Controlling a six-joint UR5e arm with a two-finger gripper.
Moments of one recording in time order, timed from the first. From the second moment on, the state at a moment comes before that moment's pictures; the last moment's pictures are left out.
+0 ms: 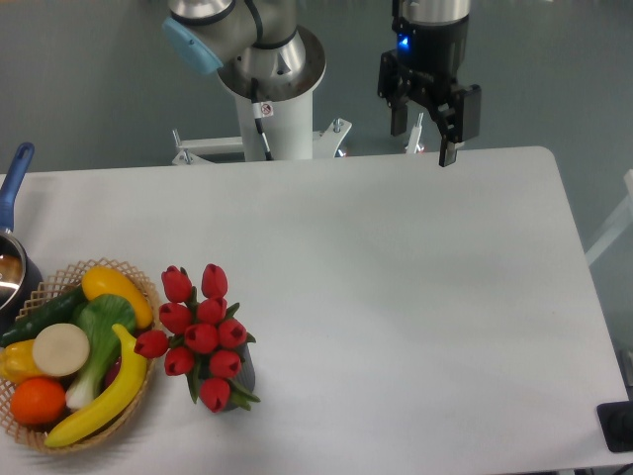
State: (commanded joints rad) arm 2.77 -1.46 -1.71 -1.22 1.34 1.72
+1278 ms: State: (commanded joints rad) arm 2.75 -1.45 -1.88 -1.00 1.11 1.33
